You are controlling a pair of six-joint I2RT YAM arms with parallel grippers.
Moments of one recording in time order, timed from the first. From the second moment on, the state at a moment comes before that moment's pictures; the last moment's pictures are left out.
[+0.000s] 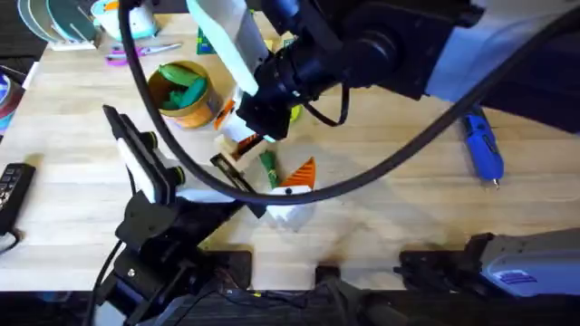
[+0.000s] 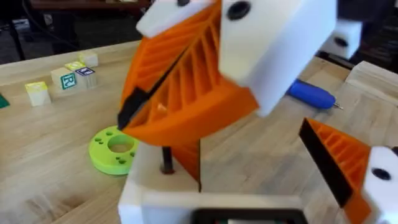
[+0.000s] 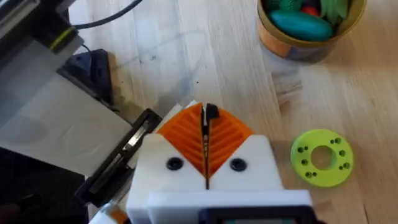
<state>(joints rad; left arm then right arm) -0.52 0.01 0.01 -0.06 0.31 -0.15 0.90 1.63 1.46 -0.66 -0.41 -0.30</state>
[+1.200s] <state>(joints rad) -0.52 0.01 0.01 -0.06 0.31 -0.17 0.92 1.66 1.45 -0.68 -0.41 -0.30</state>
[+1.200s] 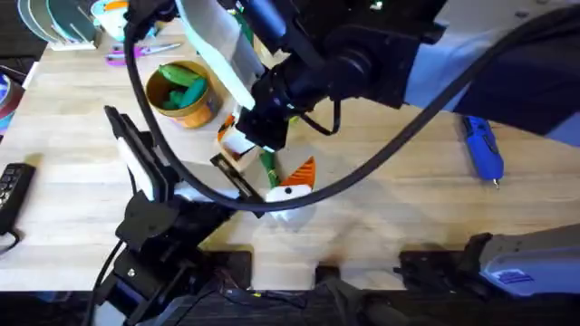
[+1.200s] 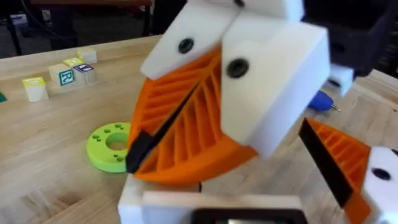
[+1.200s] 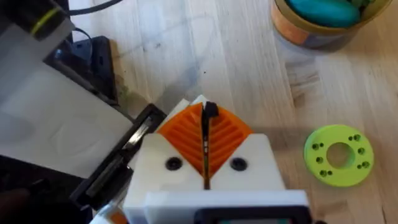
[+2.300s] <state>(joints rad) -0.52 0.01 0.01 -0.06 0.28 -0.17 0.40 1.31 1.44 -1.40 -0.64 -0.71</state>
